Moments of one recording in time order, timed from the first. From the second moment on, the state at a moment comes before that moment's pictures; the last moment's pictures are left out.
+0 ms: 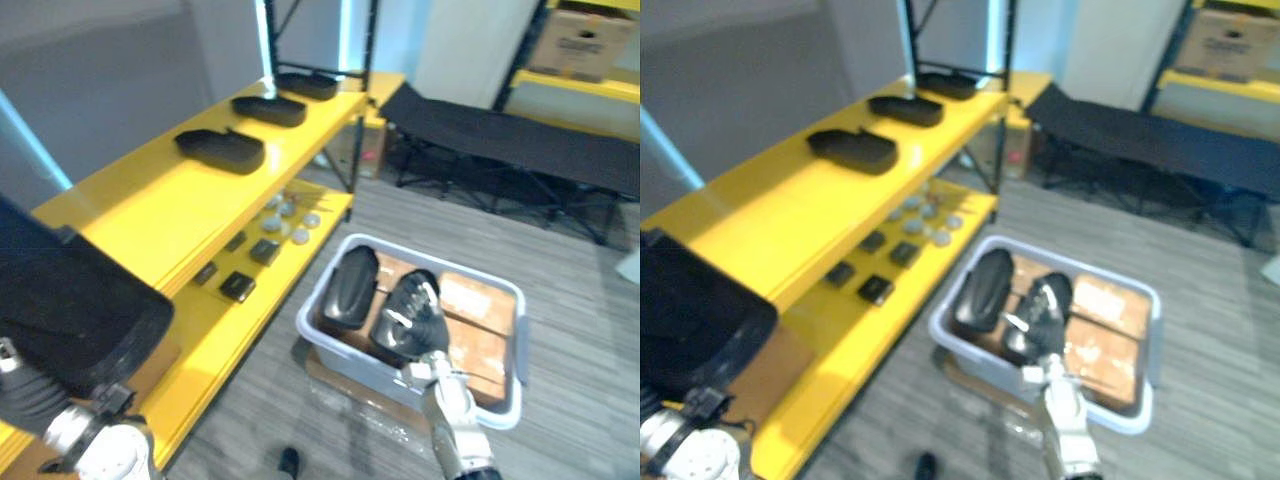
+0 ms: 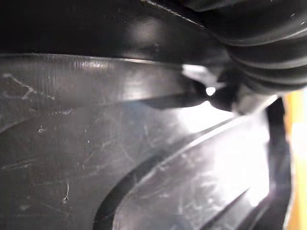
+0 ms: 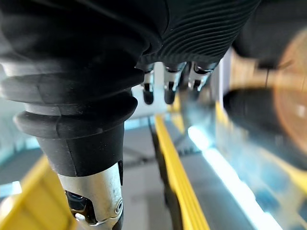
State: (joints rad) left arm 0.37 -0.08 0.53 -0.46 0.03 -0.40 0.65; right arm 0.02 -0.05 0.14 0.21 0.20 -0.29 -0.10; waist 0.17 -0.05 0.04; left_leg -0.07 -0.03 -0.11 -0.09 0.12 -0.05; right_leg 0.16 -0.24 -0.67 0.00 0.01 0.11
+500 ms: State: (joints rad) left arm 0.39 -0.09 0.57 -0.40 -0.08 -0.44 0.58; right arm 0.03 -0.11 0.11 0.20 0.20 -0.26 -0.02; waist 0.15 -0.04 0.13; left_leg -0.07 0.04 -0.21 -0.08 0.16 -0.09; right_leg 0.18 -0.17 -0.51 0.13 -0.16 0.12
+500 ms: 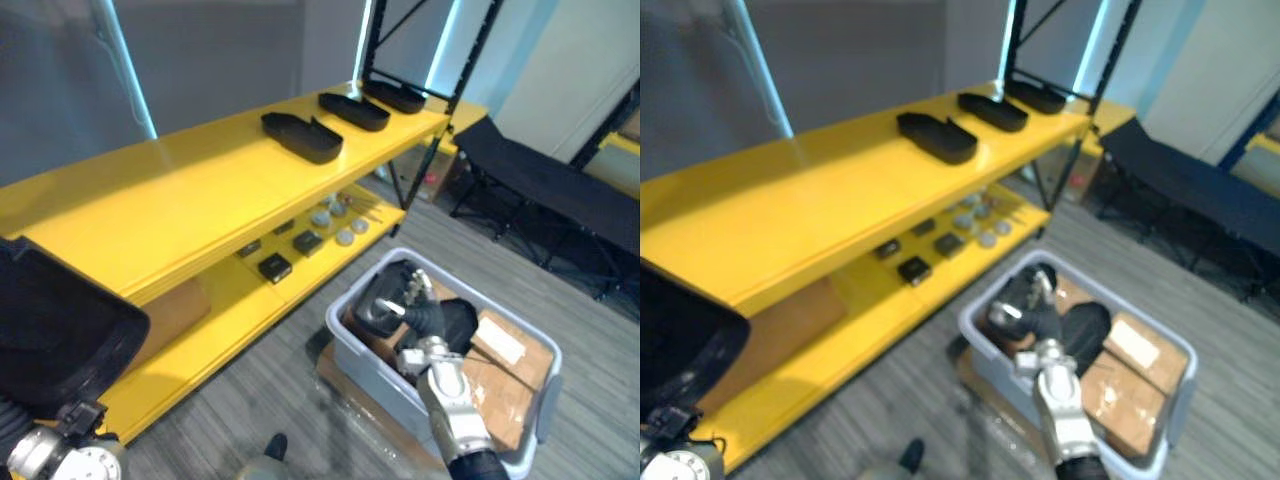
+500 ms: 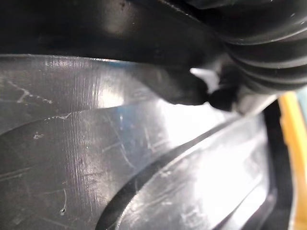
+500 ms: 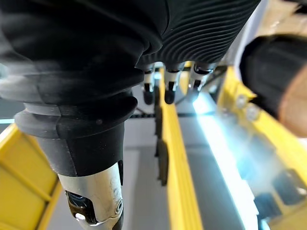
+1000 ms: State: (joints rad) left arm 0.41 -0.06 0.35 -0.37 -0.11 -0.45 0.42; right arm 0.18 -0.10 -0.01 0.07 0.21 -0.34 0.00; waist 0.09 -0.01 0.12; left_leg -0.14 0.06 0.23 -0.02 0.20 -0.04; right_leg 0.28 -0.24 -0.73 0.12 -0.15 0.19
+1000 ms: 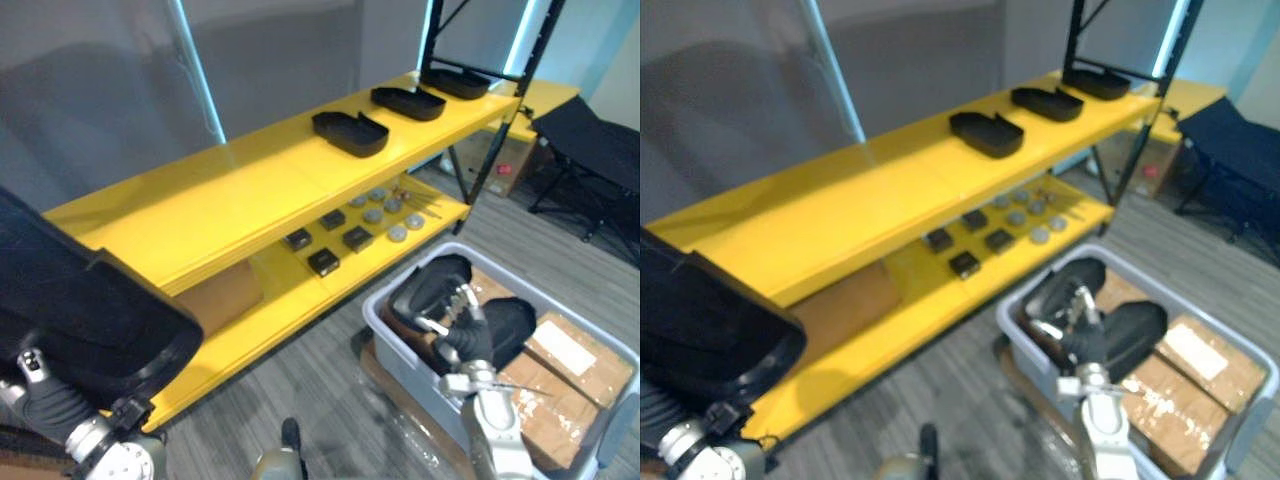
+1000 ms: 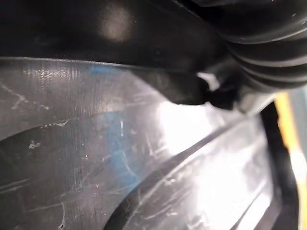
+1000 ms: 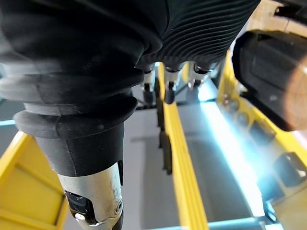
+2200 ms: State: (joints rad) left arm 0.22 0.04 0.26 -0.35 -0.06 -0.36 0.27; right arm -0.03 -0.21 -0.11 -0.10 0.53 -0.35 0.33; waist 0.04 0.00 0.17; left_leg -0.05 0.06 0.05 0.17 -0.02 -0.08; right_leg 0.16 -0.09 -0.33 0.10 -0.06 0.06
